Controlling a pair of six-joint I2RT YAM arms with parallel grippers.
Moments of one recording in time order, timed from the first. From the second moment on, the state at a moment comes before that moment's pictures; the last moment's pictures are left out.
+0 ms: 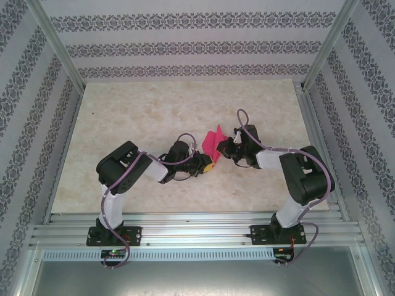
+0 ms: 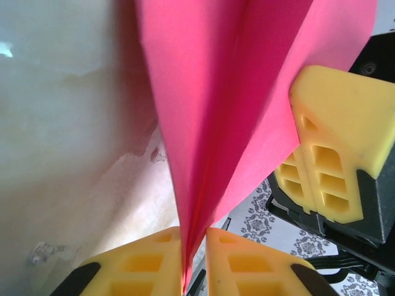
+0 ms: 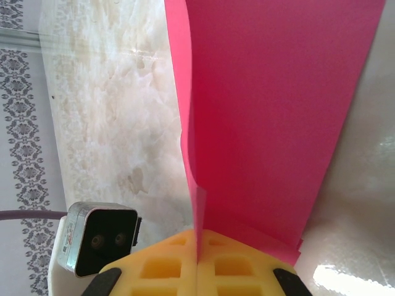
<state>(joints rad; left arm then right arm) -0.71 2.00 0.78 0.77 0.55 -1.52 0.32 1.69 0.69 0.26 -0.52 0.92</state>
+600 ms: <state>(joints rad) -0.71 1.81 0.93 0.28 0.44 -1.18 0.26 1.47 0.70 0.01 -0.43 0.81</state>
